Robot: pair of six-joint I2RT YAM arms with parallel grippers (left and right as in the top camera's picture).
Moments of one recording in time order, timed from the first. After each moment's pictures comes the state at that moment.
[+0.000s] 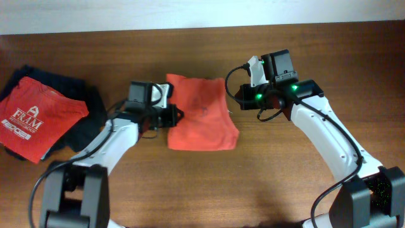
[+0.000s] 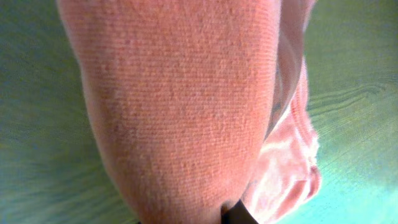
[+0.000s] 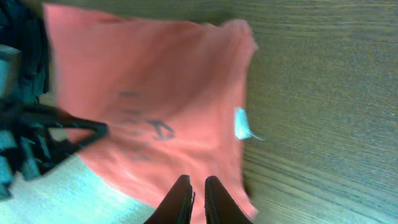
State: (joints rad) left arm -0.20 1.71 0.98 -0.27 0.48 -0.23; right arm 0.25 1.64 1.30 -0.68 -0.37 0.23
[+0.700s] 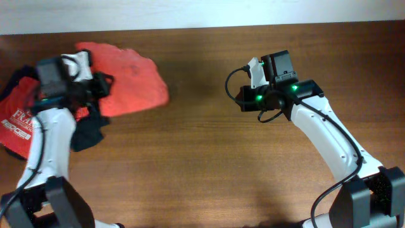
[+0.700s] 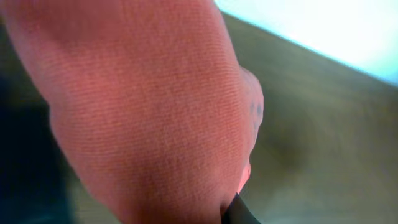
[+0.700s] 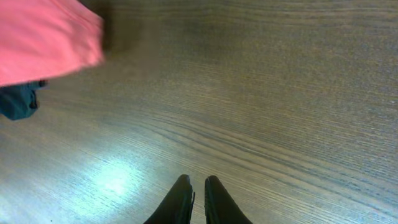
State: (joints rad) left arm 0.27 1.65 1.26 -0.44 0.50 -0.13; right arm 0.25 1.64 1.30 -0.70 -0.36 0.22
